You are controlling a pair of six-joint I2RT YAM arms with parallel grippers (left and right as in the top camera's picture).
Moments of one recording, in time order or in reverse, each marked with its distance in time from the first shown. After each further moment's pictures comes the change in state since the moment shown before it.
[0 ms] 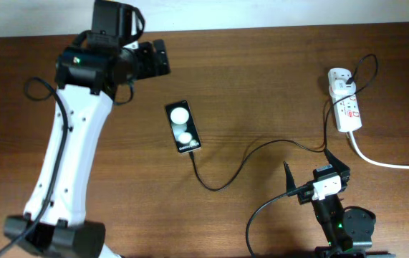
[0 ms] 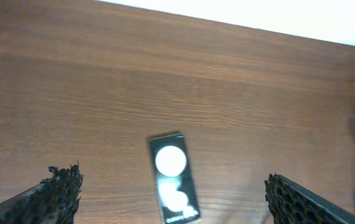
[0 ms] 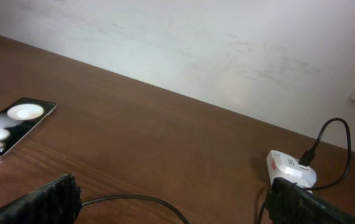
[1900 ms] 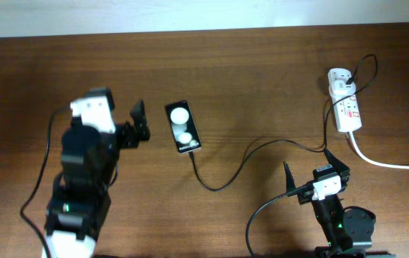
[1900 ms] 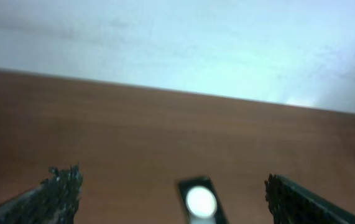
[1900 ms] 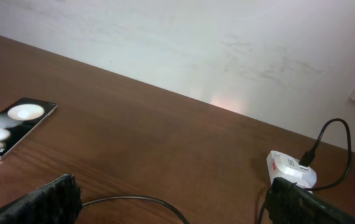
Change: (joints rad) left arm 0.082 -0.855 -1.207 0.924 -0.050 0.145; right arm 0.001 -0.001 0.000 0.000 0.000 0.000
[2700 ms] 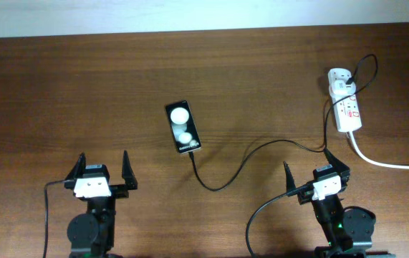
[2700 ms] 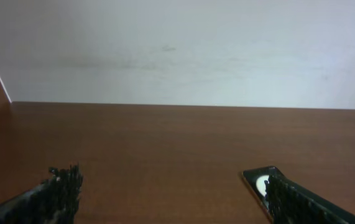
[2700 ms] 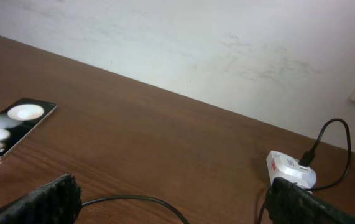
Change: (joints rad) left arm 0.151 -0.657 -0.703 0.319 0.000 0.200; right arm 0.000 -0.001 0.000 0.000 0.000 0.000
